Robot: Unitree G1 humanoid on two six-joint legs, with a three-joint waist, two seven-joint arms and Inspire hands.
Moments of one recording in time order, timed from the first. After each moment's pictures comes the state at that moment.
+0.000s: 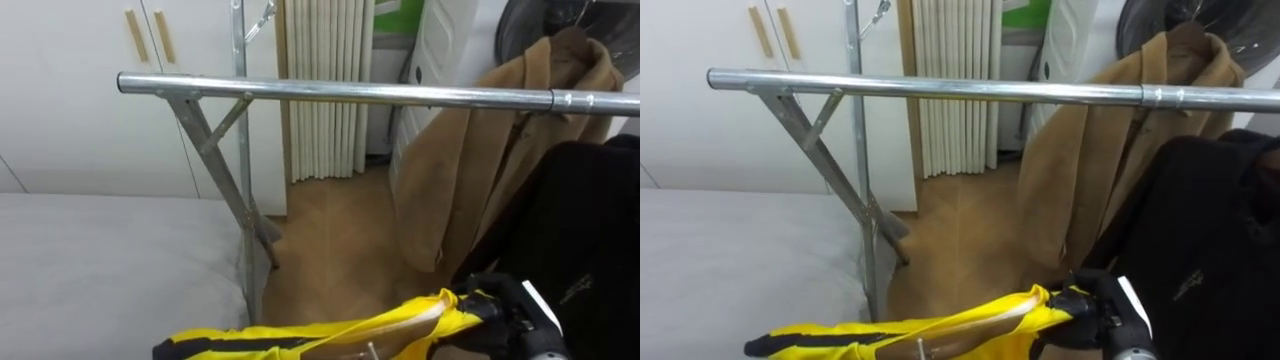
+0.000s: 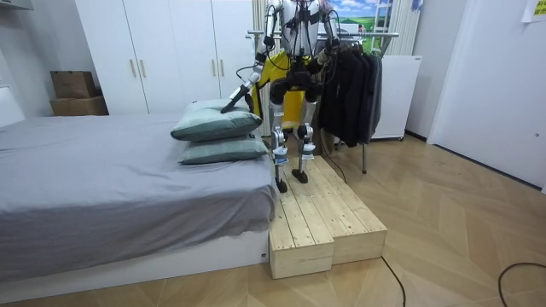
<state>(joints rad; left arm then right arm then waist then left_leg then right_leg) 0.28 0.25 0.21 1.09 0.22 0.24 0.45 0.08 -0.32 0.03 0.19 0.19 0.07 0.03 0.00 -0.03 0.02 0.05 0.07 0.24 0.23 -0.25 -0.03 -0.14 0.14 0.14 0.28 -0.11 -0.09</state>
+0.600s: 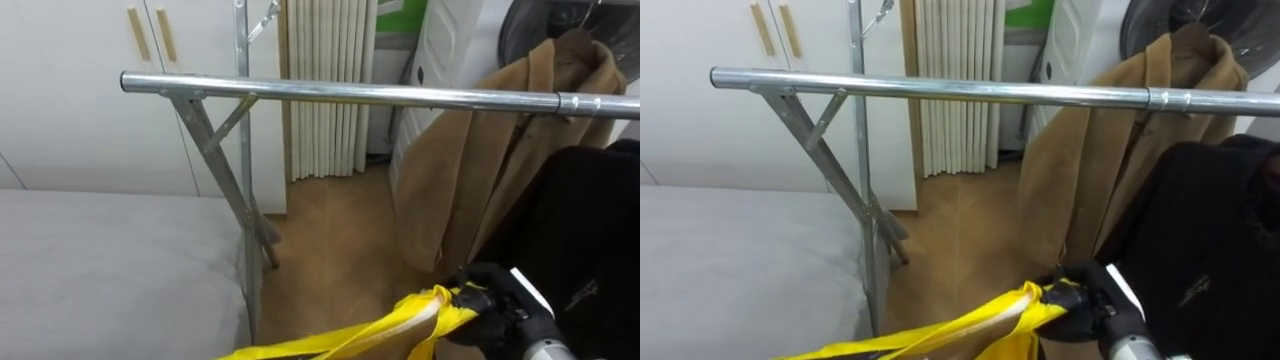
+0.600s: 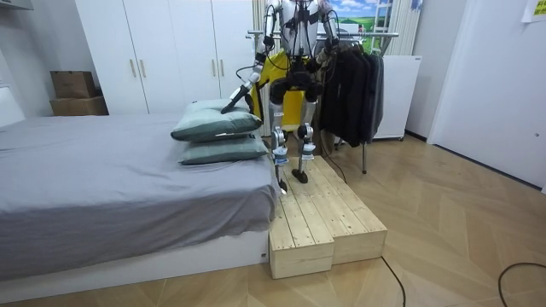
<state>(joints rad) 0.30 0.26 0.21 1.08 0.23 0.24 0.43 0.00 -0.38 0.03 0.20 0.21 0.10 0.14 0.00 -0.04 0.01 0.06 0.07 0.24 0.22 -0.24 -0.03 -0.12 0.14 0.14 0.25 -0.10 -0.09</state>
